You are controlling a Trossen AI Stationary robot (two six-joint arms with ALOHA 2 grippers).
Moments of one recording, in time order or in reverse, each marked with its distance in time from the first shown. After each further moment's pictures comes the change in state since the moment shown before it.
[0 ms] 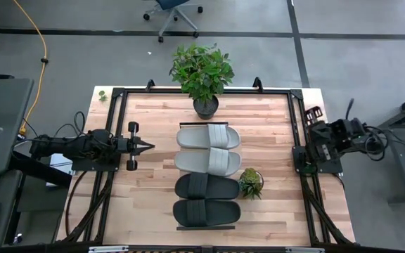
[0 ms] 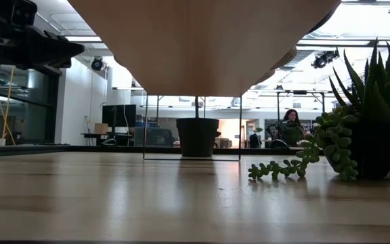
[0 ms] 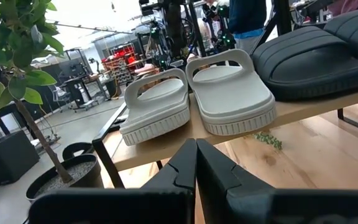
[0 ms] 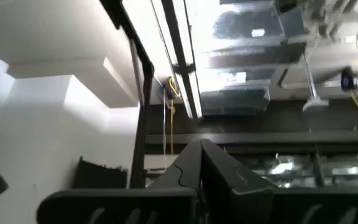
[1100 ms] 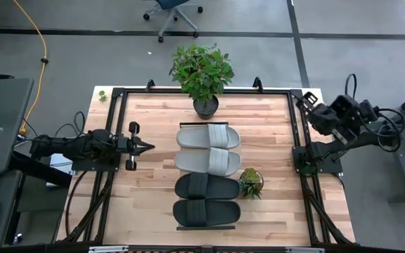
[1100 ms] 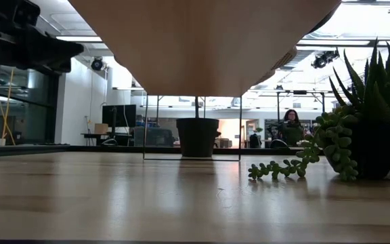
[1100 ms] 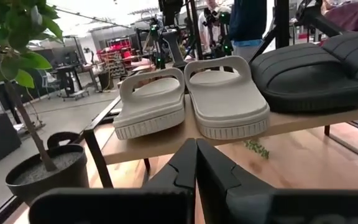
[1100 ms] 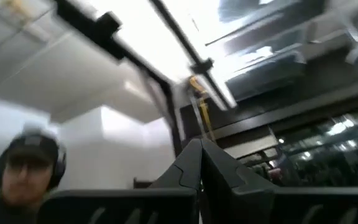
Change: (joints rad) left arm 0.000 -0.002 -0.001 -0.001 0.007 -0.120; right arm -0.027 0.530 0.469 0.049 -0.056 0.379
